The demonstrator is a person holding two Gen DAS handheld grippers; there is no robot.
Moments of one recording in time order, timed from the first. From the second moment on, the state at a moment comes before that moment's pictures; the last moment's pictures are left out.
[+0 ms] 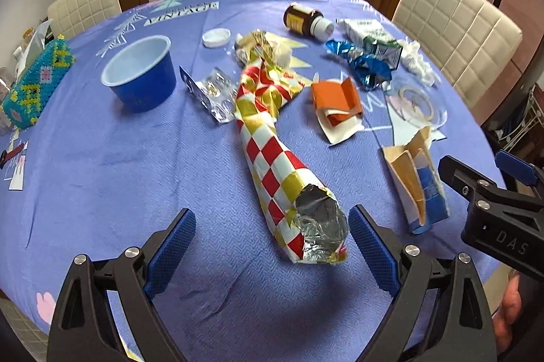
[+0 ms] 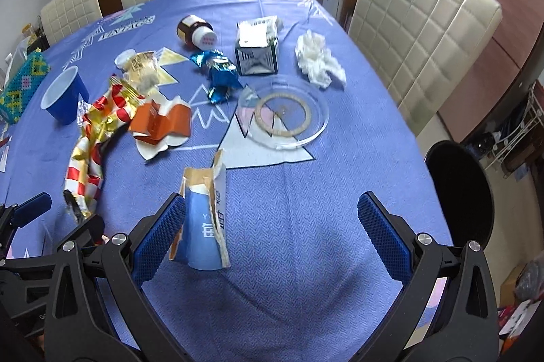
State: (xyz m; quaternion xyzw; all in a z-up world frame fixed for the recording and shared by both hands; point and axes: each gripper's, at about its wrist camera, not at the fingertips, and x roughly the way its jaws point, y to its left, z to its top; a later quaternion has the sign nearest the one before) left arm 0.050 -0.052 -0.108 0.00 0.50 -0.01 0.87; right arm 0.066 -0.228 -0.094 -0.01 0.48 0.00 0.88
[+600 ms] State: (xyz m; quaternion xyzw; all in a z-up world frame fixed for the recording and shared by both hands) left arm 0.066 -0.019 -0.122 -0.02 0.50 0.02 0.86; right arm 0.082 -0.193 -0.128 0.00 0.52 0.06 0.85
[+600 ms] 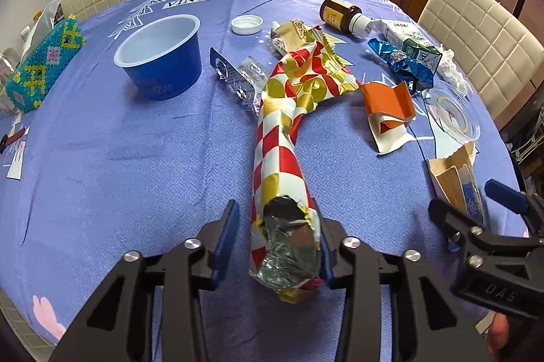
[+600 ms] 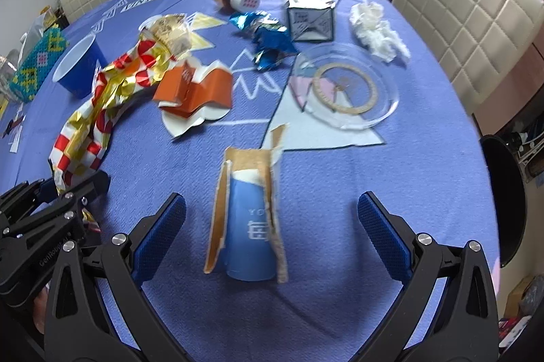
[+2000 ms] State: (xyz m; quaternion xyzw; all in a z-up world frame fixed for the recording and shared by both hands) left arm 0.098 -0.246 -0.059 0.07 0.40 -0.15 0.90; right arm 0.054 -0.419 -0.060 0.10 0.38 -0.13 0.91
